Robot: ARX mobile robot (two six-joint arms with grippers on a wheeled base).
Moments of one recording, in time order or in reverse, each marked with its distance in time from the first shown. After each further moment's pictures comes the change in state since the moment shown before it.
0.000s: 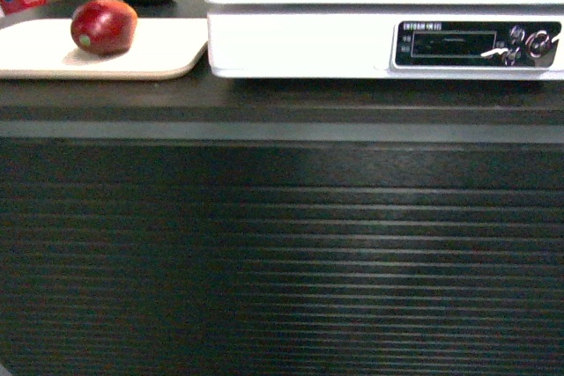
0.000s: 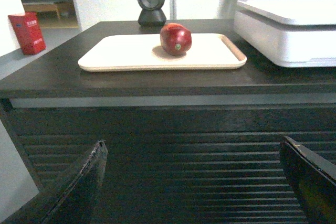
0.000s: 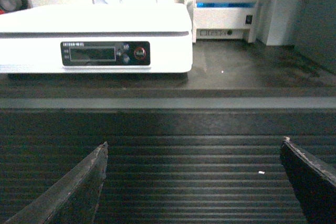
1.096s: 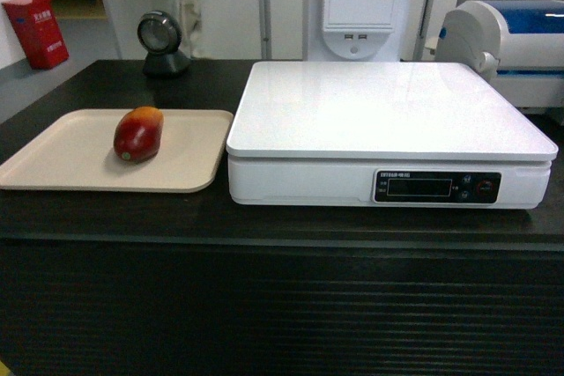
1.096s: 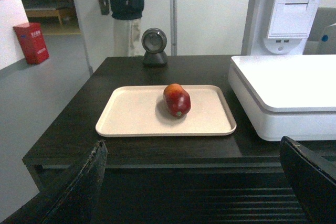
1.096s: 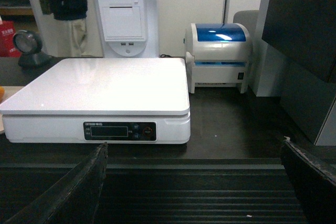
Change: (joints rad) left arm 0.000 0.000 0.000 0.000 0.000 -0.001; right arm 0.000 0.000 0.000 0.000 0.000 -0.001
